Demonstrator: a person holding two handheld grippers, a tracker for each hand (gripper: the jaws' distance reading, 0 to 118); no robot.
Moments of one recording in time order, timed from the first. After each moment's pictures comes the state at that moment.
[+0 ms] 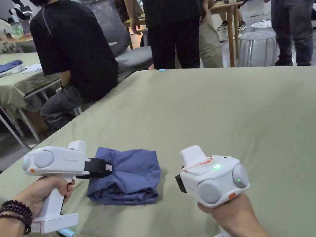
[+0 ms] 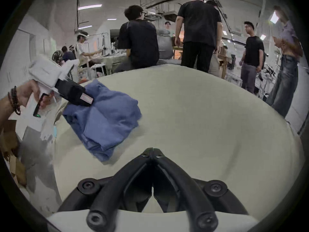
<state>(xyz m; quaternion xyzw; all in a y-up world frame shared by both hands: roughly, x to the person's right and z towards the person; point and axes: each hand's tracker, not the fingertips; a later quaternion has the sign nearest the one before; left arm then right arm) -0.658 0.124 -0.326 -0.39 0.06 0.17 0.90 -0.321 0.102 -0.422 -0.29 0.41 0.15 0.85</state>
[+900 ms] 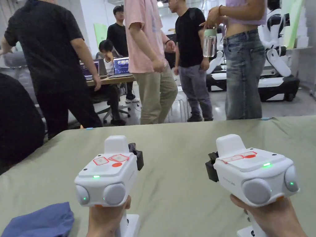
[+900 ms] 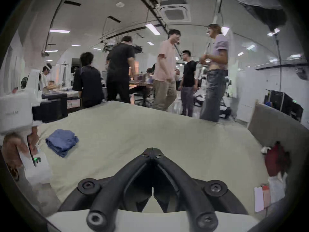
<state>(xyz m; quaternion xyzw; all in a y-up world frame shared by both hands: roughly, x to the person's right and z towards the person) -0.209 0.249 -0.346 -0.04 0.04 0.00 1.00 0.041 0.252 -0.361 -0.15 0.21 0.08 0.96</state>
